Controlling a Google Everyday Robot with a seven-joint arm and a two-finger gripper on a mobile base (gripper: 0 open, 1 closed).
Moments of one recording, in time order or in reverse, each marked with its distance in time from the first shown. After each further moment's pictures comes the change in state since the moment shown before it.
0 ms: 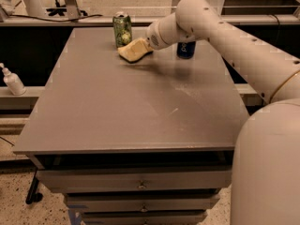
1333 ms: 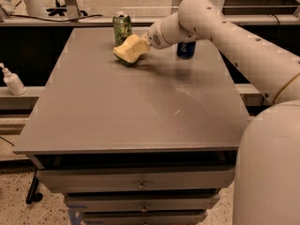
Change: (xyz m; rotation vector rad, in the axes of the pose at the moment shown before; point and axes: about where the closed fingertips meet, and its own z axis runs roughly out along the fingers) arm 0.003 -0.003 -0.007 0.008 0.005 0.015
